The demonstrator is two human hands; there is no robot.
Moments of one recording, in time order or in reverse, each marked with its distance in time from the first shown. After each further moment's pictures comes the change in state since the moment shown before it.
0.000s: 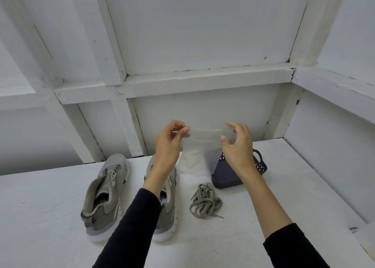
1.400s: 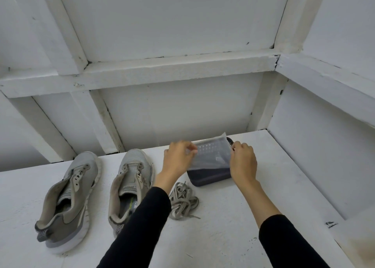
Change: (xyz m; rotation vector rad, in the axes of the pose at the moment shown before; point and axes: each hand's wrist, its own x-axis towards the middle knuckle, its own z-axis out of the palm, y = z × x) left_hand 0.002 -0.080 0.091 0.681 -0.321 -0.083; right_hand 0.009 0.123 -0.023 -0.708 -0.023 0.120
